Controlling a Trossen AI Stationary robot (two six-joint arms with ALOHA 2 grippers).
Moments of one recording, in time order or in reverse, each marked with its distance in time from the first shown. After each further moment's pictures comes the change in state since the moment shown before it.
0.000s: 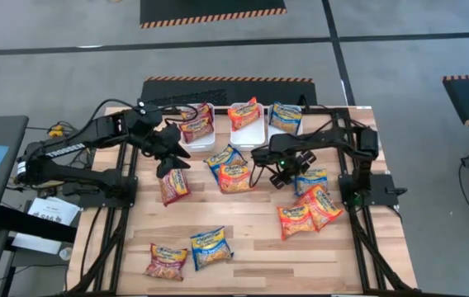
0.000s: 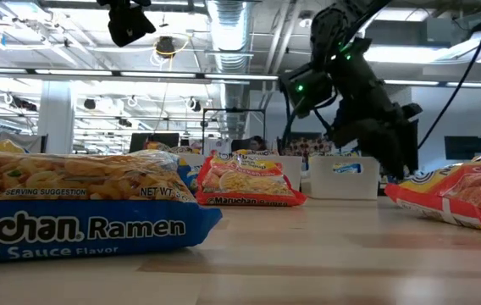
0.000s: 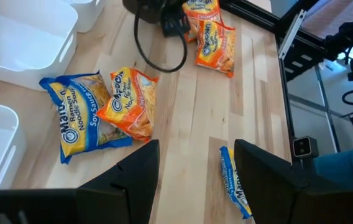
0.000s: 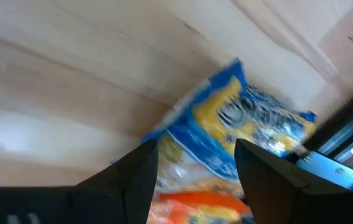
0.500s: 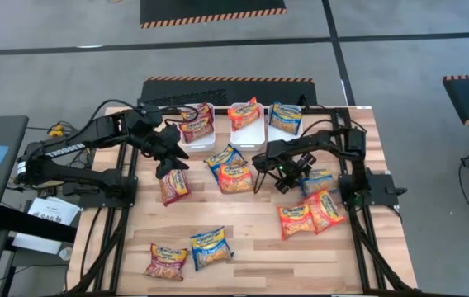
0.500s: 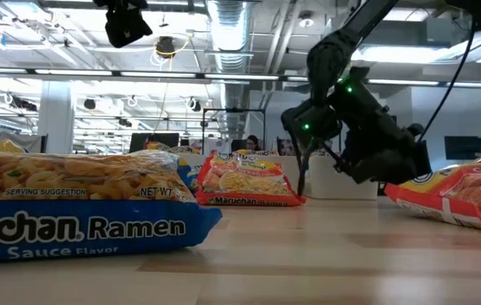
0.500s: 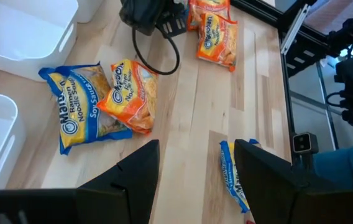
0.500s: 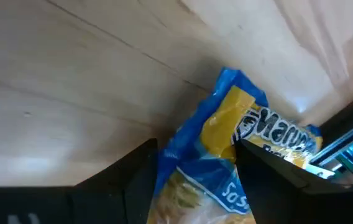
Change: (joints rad) left arm 0.000 0.000 0.000 -0.027 0.000 -0.007; right arm 0.000 0.118 -0.066 0.051 -0.003 -0.085
